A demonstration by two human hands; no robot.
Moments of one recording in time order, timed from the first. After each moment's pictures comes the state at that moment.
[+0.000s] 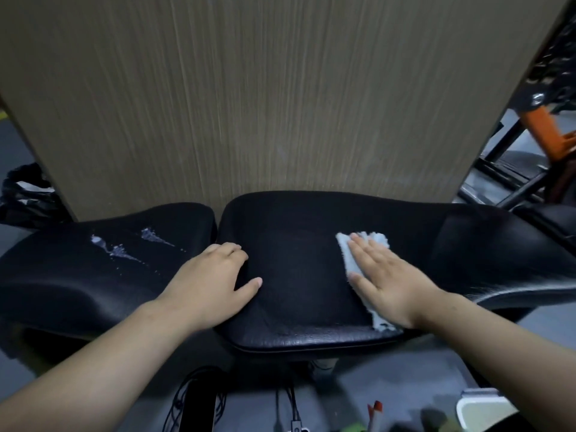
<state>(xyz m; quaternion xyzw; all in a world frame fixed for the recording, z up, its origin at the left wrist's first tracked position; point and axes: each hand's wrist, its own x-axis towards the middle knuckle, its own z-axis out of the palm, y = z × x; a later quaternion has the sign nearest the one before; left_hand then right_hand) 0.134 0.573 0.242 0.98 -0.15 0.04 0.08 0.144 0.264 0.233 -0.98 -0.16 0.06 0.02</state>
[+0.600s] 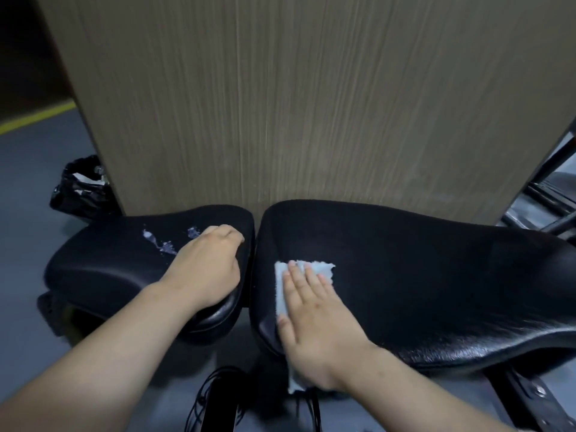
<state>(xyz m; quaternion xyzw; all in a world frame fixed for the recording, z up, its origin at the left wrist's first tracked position) 0.150 0.637 0.253 0.99 -0.08 0.11 0.10 0.102 0.430 0.233 -0.96 -0.26 0.06 0.04</state>
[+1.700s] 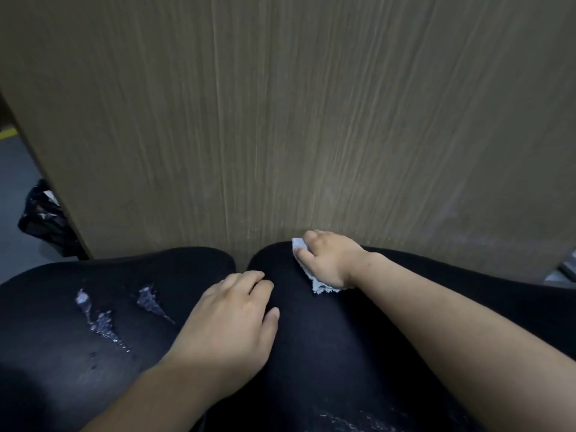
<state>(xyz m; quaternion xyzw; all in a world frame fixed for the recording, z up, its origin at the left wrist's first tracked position) 0.213 0.580 0.248 0.99 -0.08 0.07 0.10 0.383 0.403 0.237 -0.96 -0.25 0.07 0.05</state>
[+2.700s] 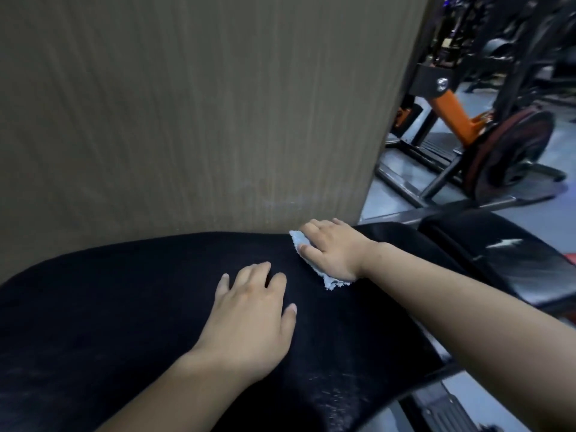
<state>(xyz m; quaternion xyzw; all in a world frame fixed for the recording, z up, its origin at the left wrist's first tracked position) 0.240 0.265 0.247 0.97 -0.22 -0.02 0.09 0.334 0.056 0.234 -0.99 -0.17 0.01 0.02</state>
